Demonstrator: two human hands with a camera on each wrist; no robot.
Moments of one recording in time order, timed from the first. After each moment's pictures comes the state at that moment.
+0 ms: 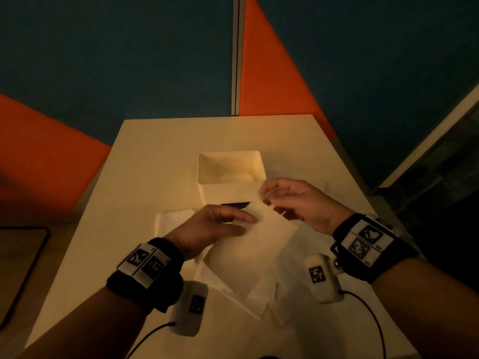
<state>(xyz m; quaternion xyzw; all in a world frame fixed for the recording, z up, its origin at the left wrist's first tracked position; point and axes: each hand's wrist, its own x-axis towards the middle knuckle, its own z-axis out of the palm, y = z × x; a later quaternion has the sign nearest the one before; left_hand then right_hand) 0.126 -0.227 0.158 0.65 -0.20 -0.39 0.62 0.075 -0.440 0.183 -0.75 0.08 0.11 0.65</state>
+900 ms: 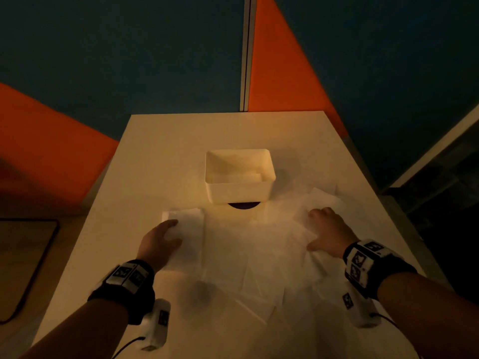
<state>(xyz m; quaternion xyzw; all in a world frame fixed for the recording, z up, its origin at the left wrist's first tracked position) 0.169 -0.136 0.047 0.92 -0.01 -0.14 0.36 0.064 -0.499 0.079 -0.96 0.19 0.18 0.13</state>
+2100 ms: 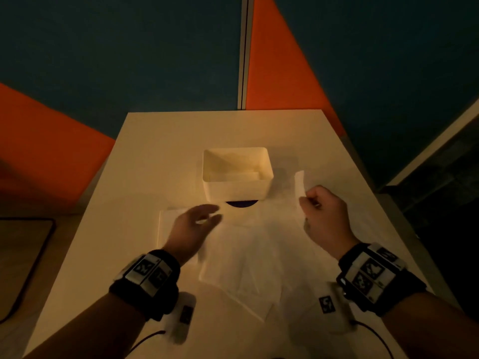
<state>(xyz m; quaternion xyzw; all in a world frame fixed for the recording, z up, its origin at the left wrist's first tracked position) 0.147 -0.202 0.101 0.84 -0.10 -0.16 0.50 0.059 -0.445 0.138 -0.86 0.23 -0.16 0.43</state>
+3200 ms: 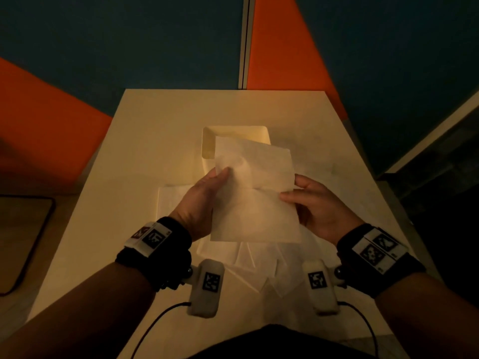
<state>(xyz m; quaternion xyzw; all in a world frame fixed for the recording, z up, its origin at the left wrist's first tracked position) 0.123 -0.235 0.143 0.48 -0.05 -0.35 0.80 0.047 -0.434 0.146 -0.60 0.18 0.07 0.78</state>
